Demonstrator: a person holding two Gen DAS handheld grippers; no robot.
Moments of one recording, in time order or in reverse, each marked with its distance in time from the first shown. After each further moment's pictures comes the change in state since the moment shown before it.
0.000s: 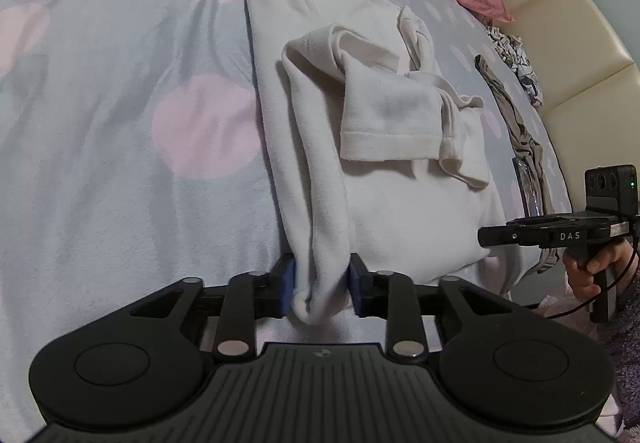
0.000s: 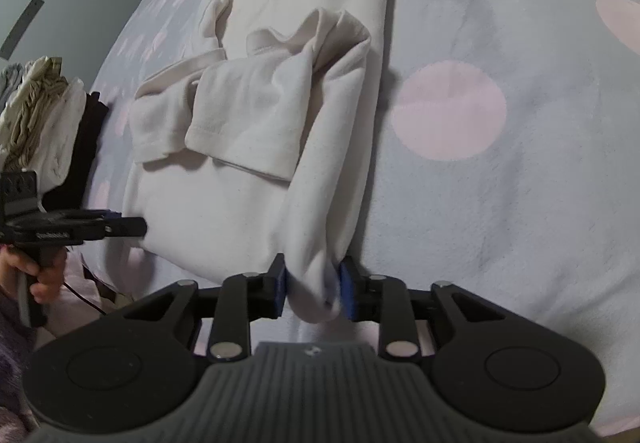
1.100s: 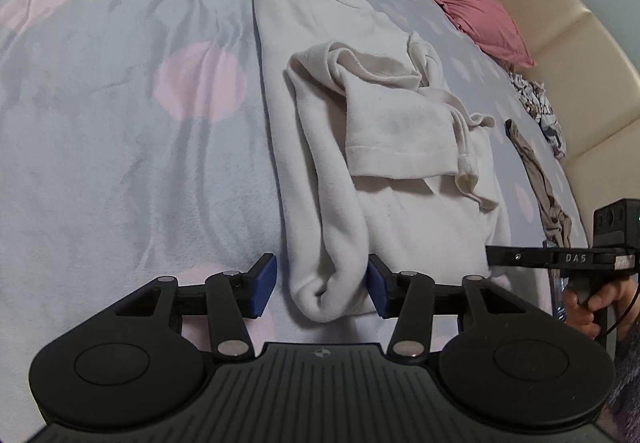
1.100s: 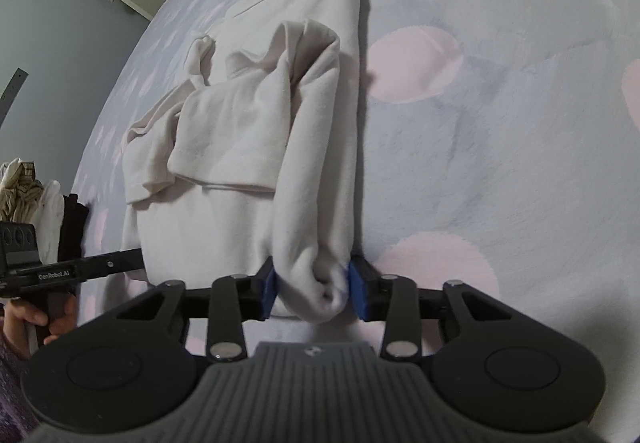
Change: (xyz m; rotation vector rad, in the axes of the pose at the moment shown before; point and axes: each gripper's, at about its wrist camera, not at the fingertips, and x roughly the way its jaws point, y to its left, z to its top) left arm 0.042 0.019 0.089 -0.032 -0.115 0.022; right arm 0.039 -0.037 0.085 0.128 -0.154 0.019
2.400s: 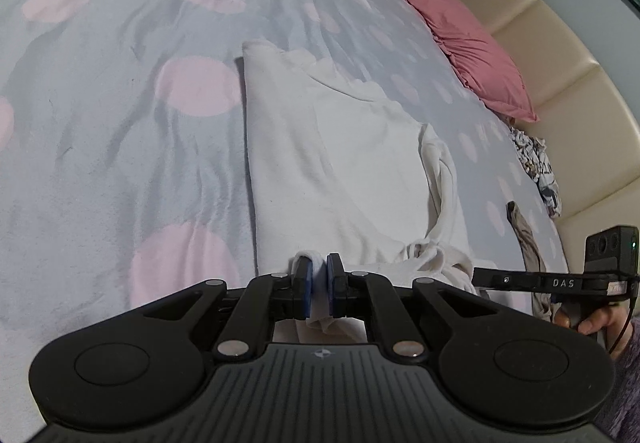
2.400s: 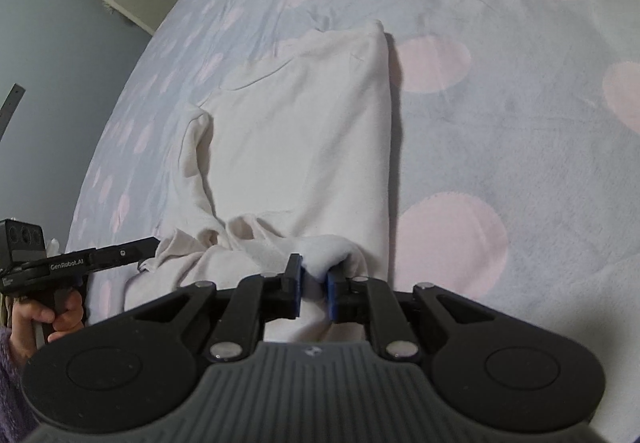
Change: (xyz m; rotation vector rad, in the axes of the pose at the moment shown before) left arm 0.019 0.015 0.113 -0.066 -0.058 -0.047; right arm 0.022 0.013 0.117 -0.017 -0.019 0.001
